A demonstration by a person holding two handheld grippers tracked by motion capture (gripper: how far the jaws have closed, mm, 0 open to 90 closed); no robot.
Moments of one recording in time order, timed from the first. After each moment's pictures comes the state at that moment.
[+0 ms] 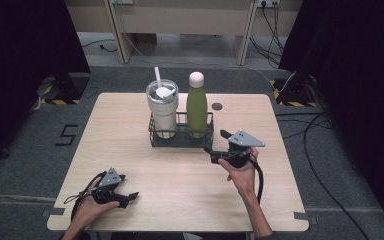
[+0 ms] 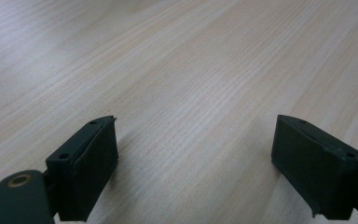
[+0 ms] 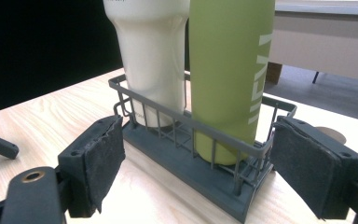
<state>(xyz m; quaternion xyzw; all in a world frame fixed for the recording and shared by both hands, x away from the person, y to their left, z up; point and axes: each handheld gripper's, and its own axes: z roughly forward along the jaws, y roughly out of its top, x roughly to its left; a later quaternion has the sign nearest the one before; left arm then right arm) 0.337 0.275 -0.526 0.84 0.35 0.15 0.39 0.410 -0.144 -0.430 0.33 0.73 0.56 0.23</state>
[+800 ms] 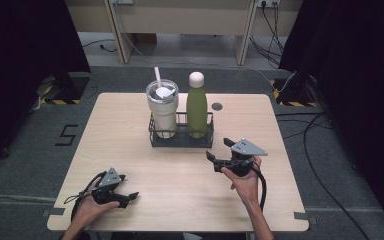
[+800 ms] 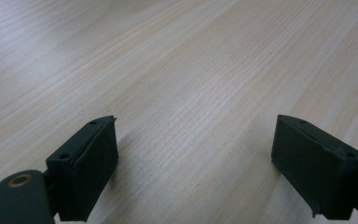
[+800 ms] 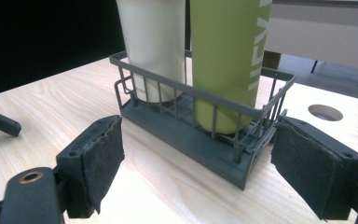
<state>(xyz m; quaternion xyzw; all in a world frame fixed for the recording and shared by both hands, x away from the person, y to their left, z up) 0.337 0.275 -0.526 0.84 0.35 0.15 0.39 0.394 -0.154 -0.447 0.34 0.73 0.54 0.23</state>
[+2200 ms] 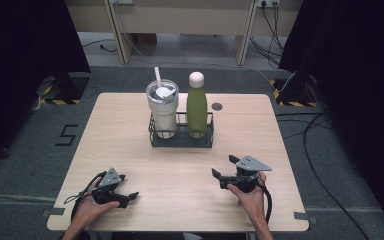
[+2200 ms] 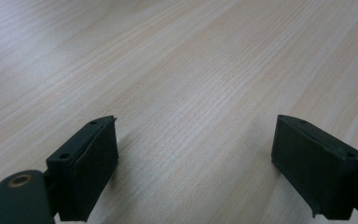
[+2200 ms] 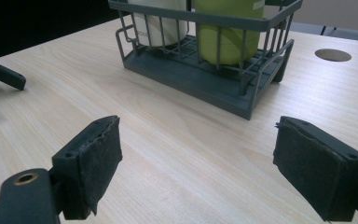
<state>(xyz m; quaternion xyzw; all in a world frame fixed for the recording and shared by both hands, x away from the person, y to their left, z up) 0.337 0.275 -0.526 0.84 0.35 0.15 0.39 0.366 -0.174 -0.486 0.36 0.75 0.52 0.20</state>
